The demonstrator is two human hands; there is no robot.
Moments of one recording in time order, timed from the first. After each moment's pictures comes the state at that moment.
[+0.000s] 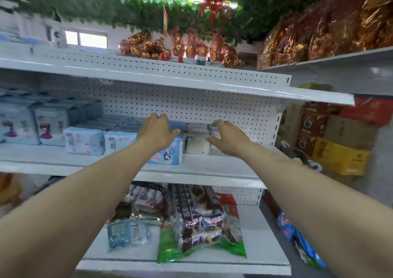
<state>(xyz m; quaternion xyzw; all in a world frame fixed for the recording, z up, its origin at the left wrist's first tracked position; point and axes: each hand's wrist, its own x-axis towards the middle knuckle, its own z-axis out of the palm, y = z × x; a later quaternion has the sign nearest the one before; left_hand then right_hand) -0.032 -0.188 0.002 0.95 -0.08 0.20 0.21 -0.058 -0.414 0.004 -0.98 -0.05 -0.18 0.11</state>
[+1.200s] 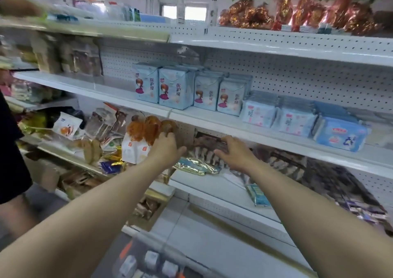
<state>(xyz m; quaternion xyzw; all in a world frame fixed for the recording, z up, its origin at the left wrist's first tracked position) -0.170 0.301 -0.125 0.96 0.11 0.11 0.22 -0.114 0.078 -0.114 -0.96 -0.20 -0.01 0.19</state>
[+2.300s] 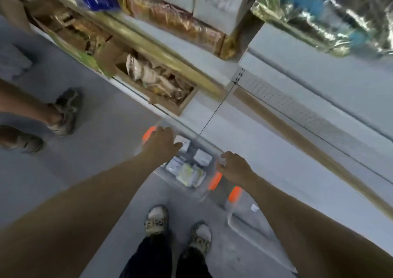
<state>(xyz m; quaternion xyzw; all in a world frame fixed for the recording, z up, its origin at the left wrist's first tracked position) -0.074 0.493 -0.683 0.91 0.24 -0.24 0.25 -0.015 0.257 -0.696 -0.89 -0.10 0.43 0.10</state>
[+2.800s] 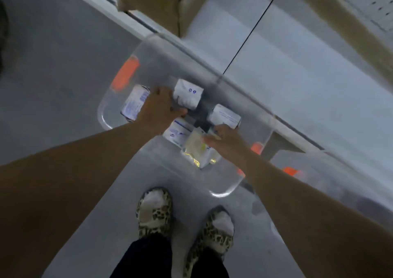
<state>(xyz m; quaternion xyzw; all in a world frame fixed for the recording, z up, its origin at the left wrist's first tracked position) -0.060 0.517 -1.018 0.87 0.28 -0.23 0.34 -0.032 0.298 -1.033 -0.83 0.02 0.50 0.25</state>
